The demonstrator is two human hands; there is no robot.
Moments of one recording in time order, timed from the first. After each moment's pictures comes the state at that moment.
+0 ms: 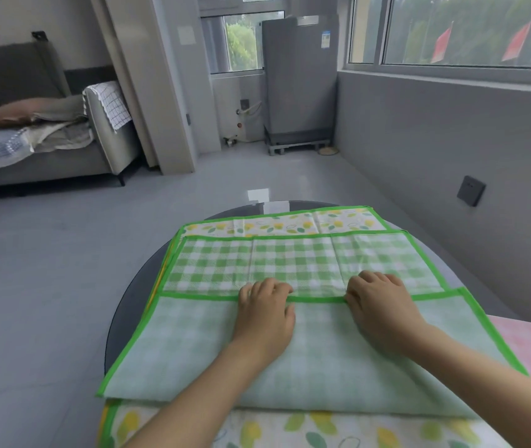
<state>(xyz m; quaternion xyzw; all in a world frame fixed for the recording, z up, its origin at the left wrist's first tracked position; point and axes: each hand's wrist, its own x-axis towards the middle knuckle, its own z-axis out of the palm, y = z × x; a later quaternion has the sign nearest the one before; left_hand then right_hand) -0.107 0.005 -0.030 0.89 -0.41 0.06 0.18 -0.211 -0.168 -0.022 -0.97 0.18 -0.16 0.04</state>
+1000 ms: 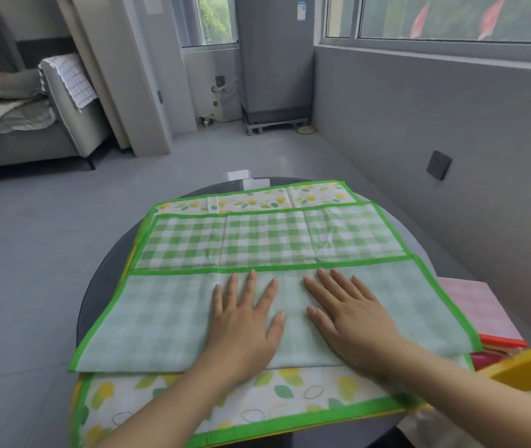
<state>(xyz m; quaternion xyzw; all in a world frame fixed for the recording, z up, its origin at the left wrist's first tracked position) -0.151 0.028 -0.044 0.92 -0.39 -0.04 0.00 -0.263 -0.128 -0.040 -0.98 0.17 -0.01 0.11</state>
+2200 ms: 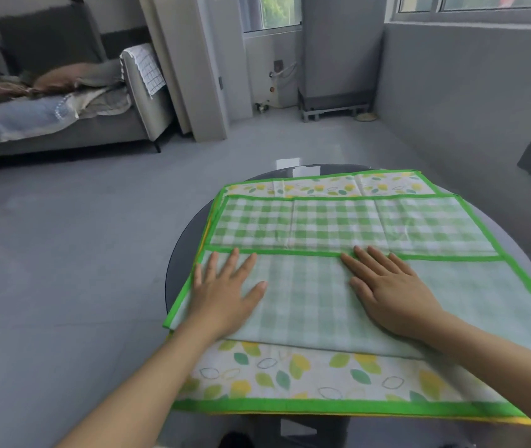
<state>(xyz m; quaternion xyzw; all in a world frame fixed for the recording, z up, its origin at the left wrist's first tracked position) -0.074 0.127 -0.041 0.96 -0.27 -0.05 0.00 -0.209 -0.115 -0.040 -0.99 0.13 -0.01 0.08</state>
